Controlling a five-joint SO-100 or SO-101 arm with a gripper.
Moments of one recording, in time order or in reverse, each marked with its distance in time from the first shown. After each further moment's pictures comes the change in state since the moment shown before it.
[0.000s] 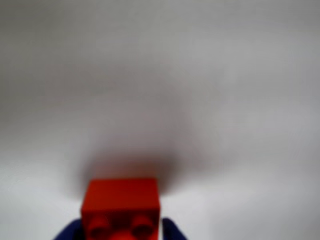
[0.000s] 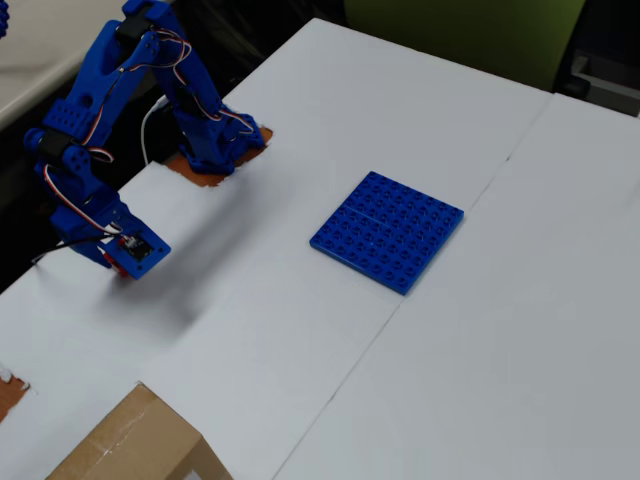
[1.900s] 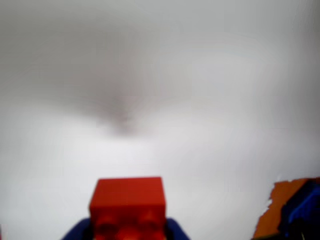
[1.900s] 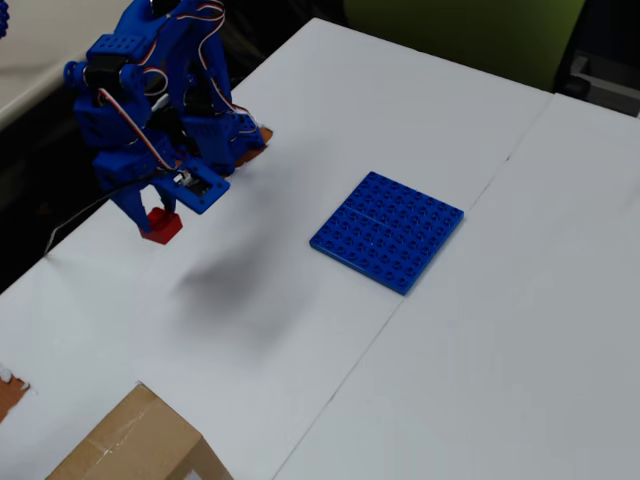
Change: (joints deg) arm -21.1 25.5 -0.4 16.4 10.2
